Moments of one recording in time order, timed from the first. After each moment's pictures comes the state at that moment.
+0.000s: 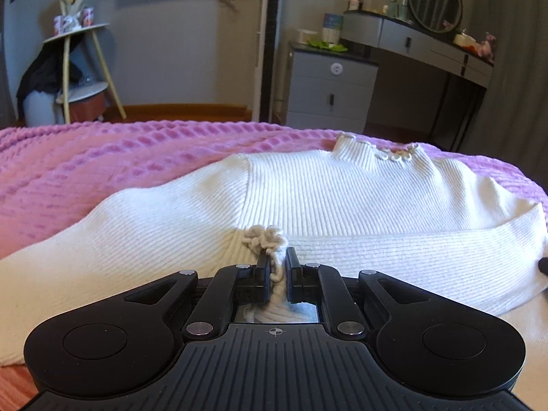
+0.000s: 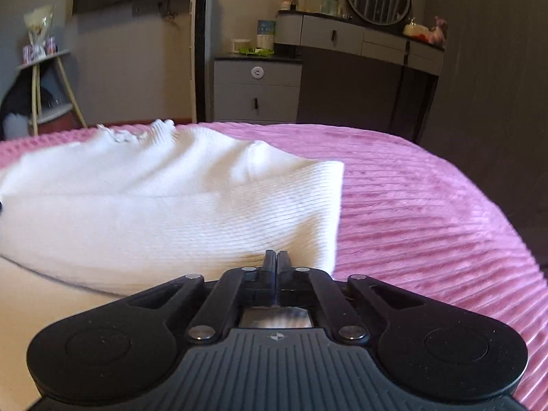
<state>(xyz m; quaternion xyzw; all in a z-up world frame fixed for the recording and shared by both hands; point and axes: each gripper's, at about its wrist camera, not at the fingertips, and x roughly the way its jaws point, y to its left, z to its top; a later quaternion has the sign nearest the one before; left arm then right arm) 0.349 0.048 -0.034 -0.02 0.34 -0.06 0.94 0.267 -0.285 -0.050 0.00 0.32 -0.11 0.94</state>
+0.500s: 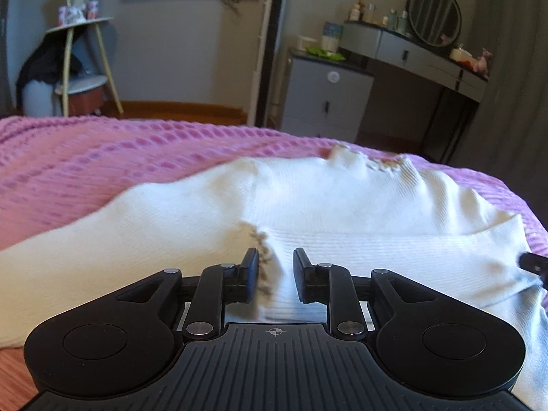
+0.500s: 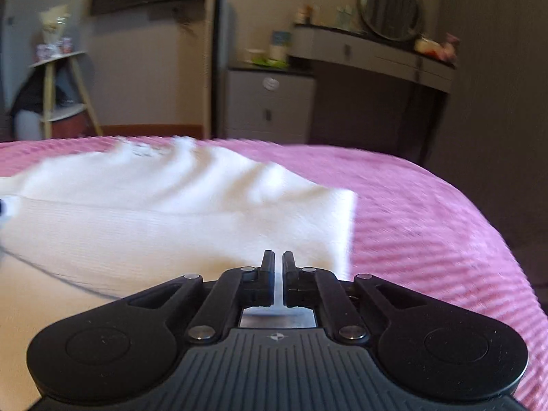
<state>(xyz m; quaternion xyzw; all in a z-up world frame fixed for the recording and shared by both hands) 0.330 0.064 -0.020 -0.05 0.34 -0.07 0.94 0.261 -0.269 -0.024 -0.01 0.30 -0.07 0.95</state>
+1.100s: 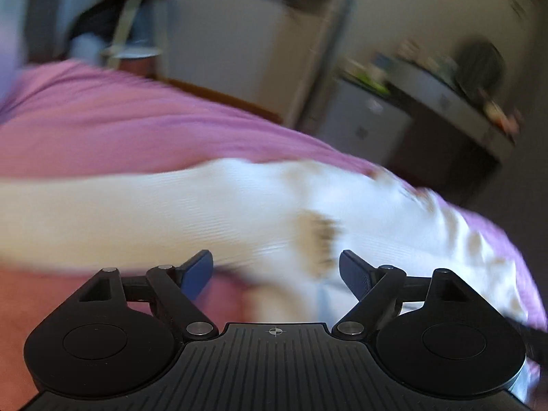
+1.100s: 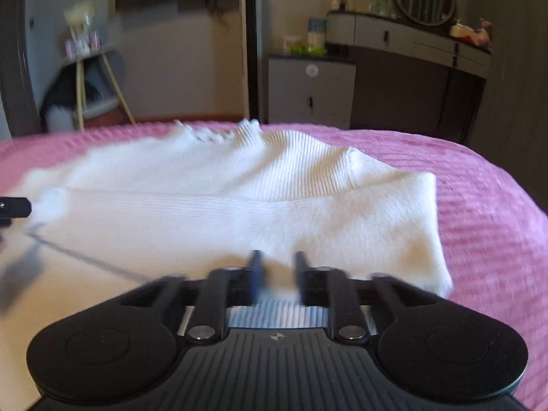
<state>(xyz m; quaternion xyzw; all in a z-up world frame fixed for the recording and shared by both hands) 0.261 0.148 -0.023 -0.19 0.32 0.00 0.93 0.254 -0.228 -0.034 0.03 0.31 -0.02 0.95</state>
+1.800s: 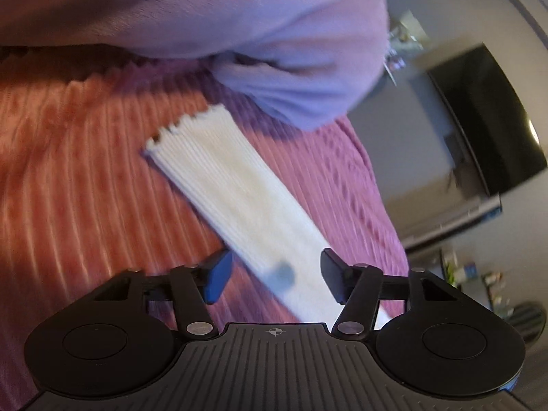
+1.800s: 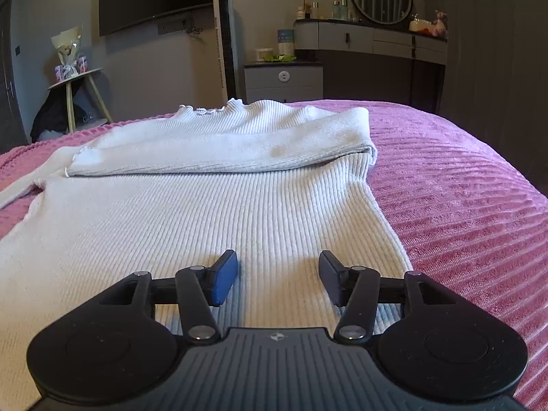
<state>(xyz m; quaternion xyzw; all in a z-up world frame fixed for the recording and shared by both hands) 0.159 0.388 -0.083 -0.52 0.20 0.21 0.80 0.136 -0.220 -0.064 0.05 0.29 -0.07 0.95</state>
